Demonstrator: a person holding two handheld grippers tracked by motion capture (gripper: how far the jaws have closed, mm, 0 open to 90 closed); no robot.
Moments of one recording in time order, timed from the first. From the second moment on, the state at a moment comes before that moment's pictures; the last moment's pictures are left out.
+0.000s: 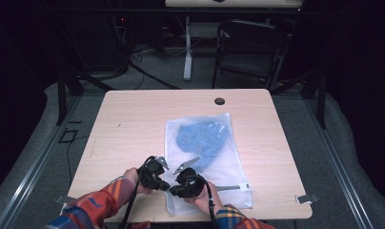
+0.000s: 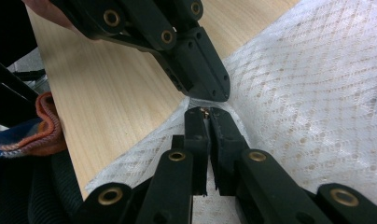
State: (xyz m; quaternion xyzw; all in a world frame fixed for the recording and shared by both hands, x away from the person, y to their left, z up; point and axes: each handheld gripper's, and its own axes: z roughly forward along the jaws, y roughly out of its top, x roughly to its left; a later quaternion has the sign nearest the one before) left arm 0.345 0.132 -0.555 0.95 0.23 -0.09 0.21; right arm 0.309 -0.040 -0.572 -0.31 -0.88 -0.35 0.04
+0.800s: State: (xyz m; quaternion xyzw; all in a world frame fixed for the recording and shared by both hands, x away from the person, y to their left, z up) left arm 0.344 0.131 -0.555 0.94 0.26 -0.08 0.22; right arm 0.309 -0.046 -0.574 -0.31 -0.88 -0.35 0.04
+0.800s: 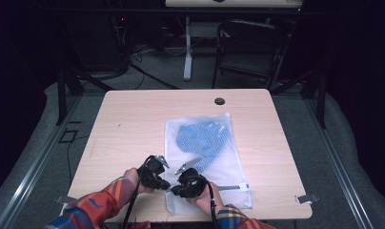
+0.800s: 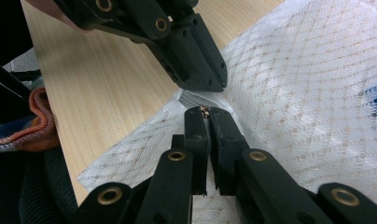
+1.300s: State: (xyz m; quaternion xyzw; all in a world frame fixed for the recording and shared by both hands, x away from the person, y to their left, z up) left arm 0.342 0.130 -0.554 0.95 0.23 -0.07 0.21; right arm 0.310 -0.048 -0.572 -0.32 -0.88 -0.34 0.04
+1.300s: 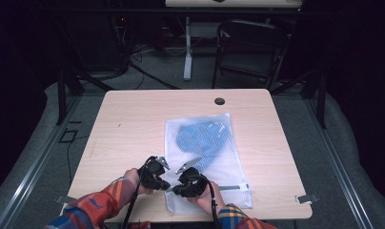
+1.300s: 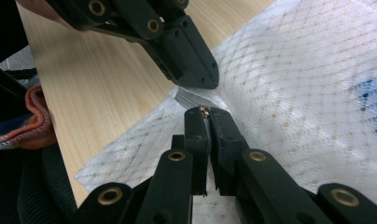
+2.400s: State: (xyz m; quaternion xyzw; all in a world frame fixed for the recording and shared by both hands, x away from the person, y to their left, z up) left arm 0.344 0.131 -0.555 0.95 0.23 -0.08 0.21; right arm 0.313 -0.061 -0.567 -0.32 -0.89 -0.31 0.03
